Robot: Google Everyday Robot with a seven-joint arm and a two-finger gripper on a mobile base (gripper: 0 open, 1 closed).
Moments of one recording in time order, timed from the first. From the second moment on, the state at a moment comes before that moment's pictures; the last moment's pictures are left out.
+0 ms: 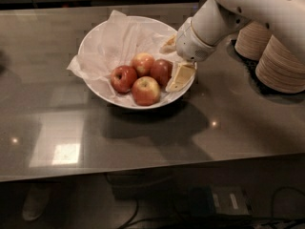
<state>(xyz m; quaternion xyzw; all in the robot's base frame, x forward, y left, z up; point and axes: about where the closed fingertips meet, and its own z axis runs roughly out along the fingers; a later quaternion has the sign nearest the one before) 0.603 -0.060 0.885 -0.73 0.62 0.06 0.28</state>
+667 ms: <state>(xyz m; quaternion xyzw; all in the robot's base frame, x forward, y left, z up) 0.609 -0.051 0.868 -0.74 0.61 0.07 0.27</state>
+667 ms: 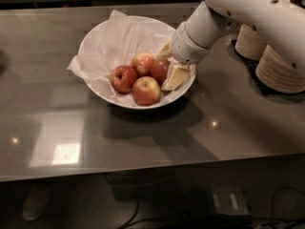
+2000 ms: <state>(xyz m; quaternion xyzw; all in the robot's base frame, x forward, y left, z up) 0.605 -0.062 0.892 -0.73 0.61 0.08 0.30</state>
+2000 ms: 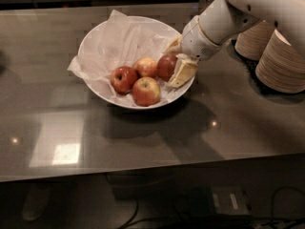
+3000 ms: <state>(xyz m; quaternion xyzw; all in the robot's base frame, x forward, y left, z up) 0.590 -0.062 0.975 -0.73 0.56 0.09 0.38</state>
